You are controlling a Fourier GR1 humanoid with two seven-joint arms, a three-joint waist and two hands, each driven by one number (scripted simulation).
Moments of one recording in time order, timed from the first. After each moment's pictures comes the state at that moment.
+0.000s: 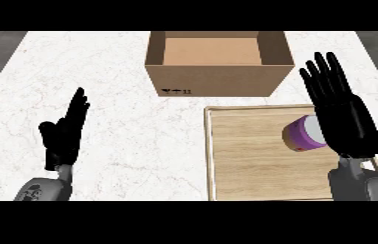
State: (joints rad) left arm -0.10 0.31 -0.12 -1.39 0.13 0.31 0.03; right arm -0.17 -0.20 -0.04 -1.72 -0.42 0.02 0.08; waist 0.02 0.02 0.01
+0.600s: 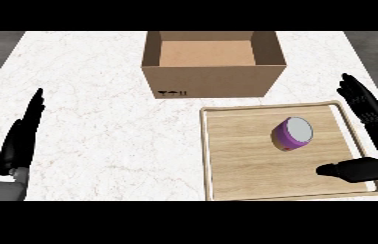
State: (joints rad) left arm -0.07 0.51 -0.05 -1.33 0.01 0.30 0.04; right arm -0.02 -0.52 -0.06 -1.70 -0.14 0.19 -0.03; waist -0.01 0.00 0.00
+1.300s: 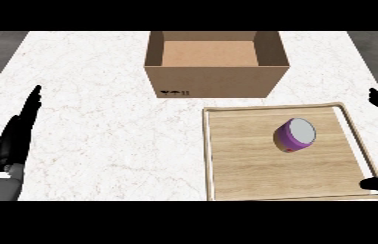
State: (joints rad) left arm -0.10 0.52 -0.04 -1.33 -0.02 0.26 0.07; right arm 0.02 -0.69 -0.15 -1.44 0.05 0.34 -0.48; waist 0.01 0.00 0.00
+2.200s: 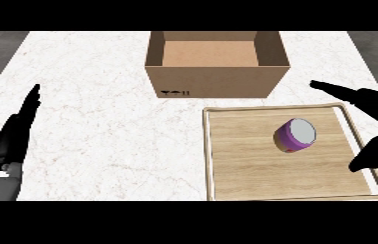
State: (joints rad) left arm -0.10 0.50 0.01 -1.33 -0.06 0.22 0.08; right arm -0.29 -0.76 0.09 -1.47 0.31 0.63 -0.06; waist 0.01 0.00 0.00
